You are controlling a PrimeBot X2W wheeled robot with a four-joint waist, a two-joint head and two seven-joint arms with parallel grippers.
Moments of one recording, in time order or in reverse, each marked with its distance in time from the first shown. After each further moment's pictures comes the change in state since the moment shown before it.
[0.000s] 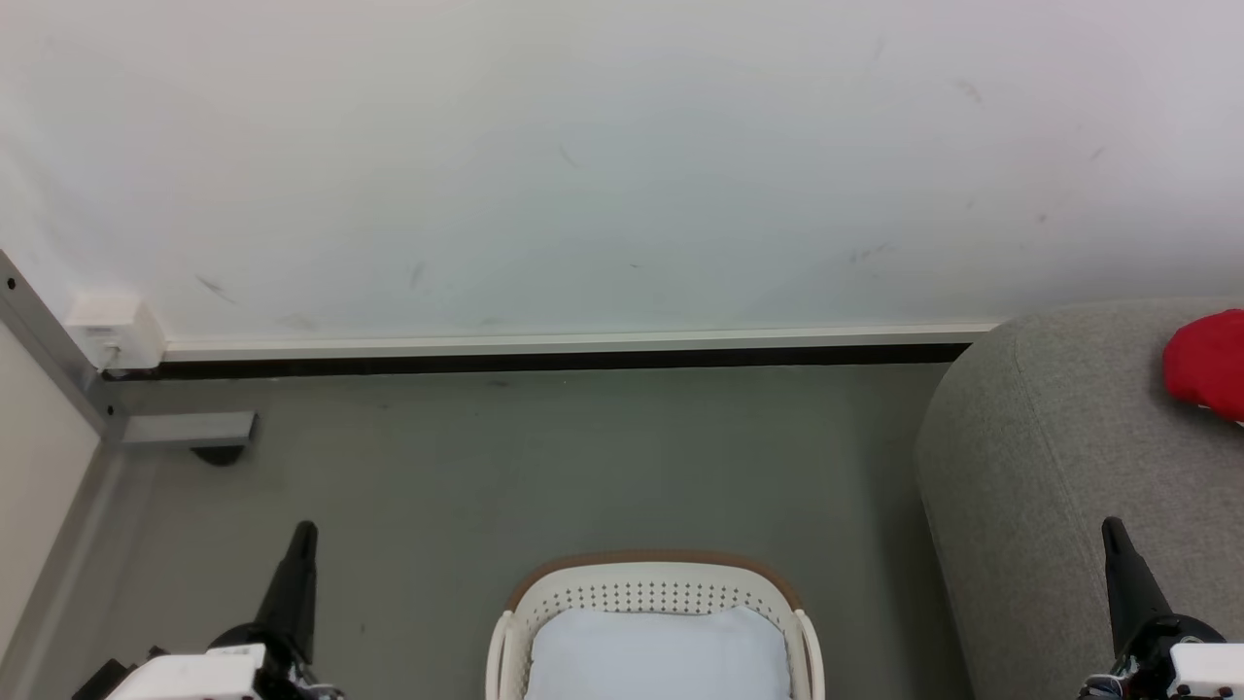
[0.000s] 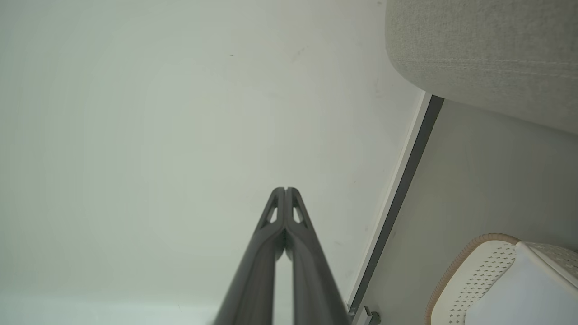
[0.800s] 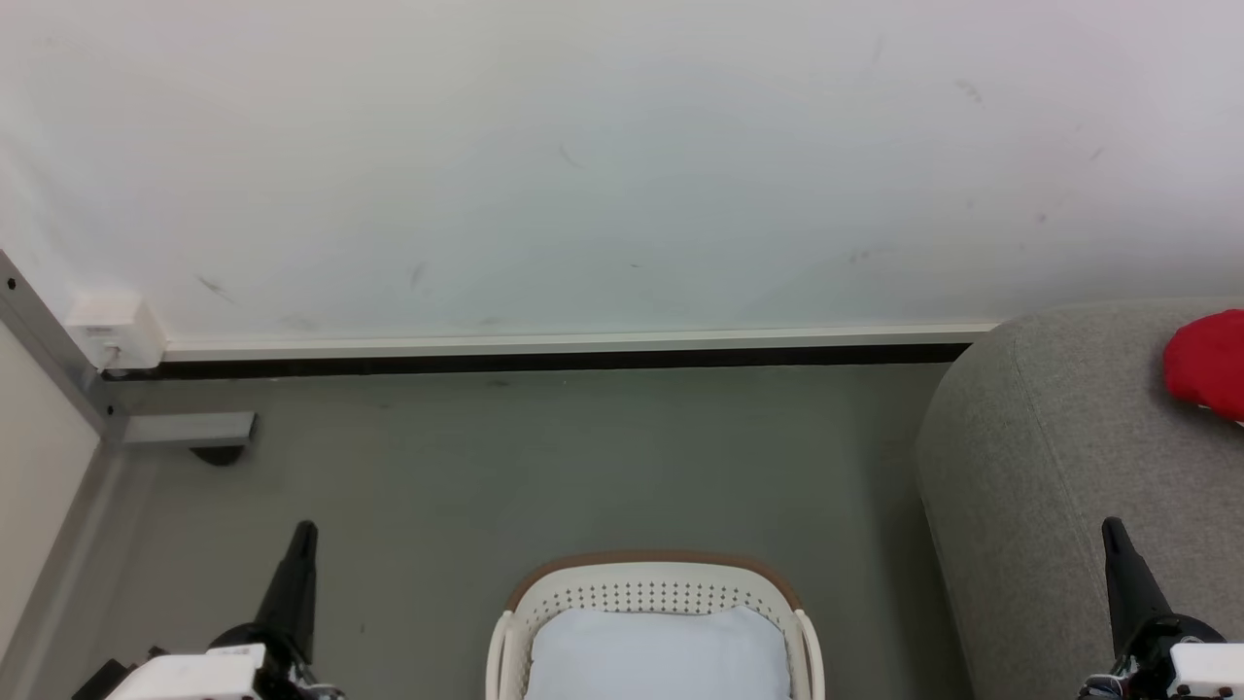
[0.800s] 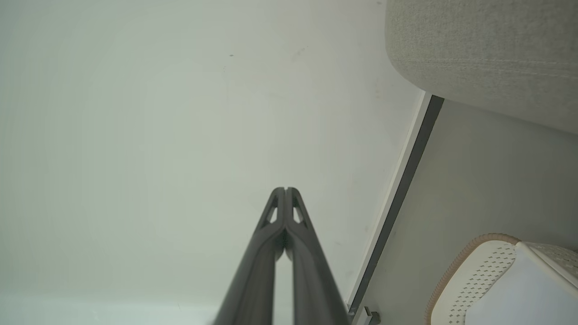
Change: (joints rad) left arm 0.000 0.000 0.000 0.000 0.000 0.000 0.000; right arm 0.000 0.000 0.000 0.000 0.000 0.000 0.000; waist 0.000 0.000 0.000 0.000
